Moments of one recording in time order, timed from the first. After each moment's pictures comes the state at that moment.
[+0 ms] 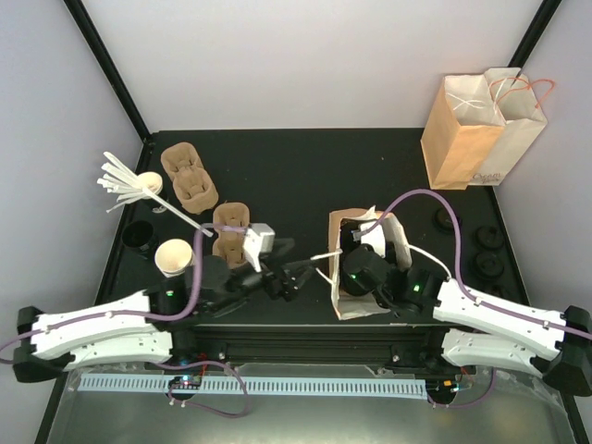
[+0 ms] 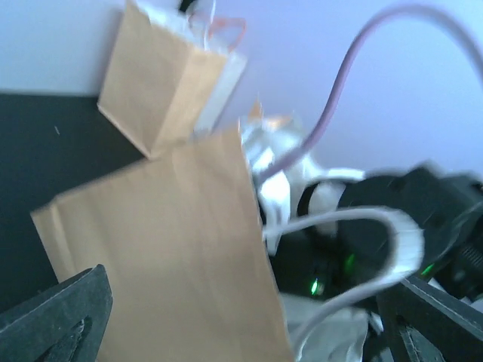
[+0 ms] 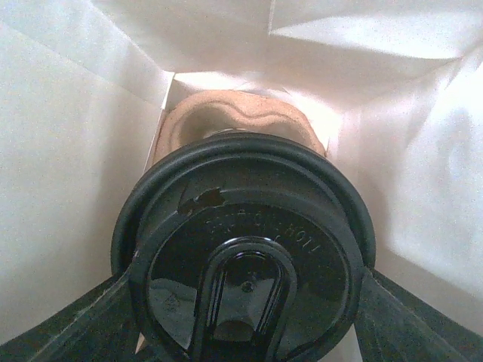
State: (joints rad) left arm -1.27 0.81 0.70 0.01 -0.24 -0.58; right arm 1.10 0.97 0.74 -0.61 0.70 0.56
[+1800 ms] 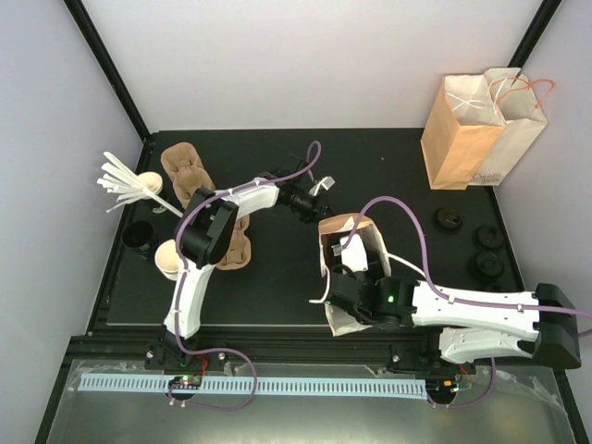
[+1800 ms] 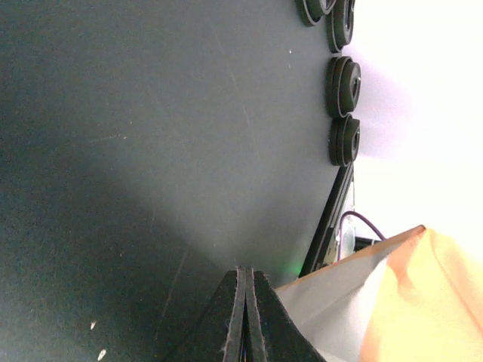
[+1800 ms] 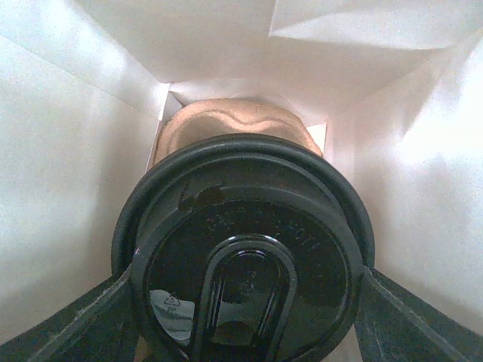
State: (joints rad) left arm -0.55 2.25 1.64 -0.40 0.99 -0.50; right arm 1.32 1.13 0.79 -0.67 0.93 0.69
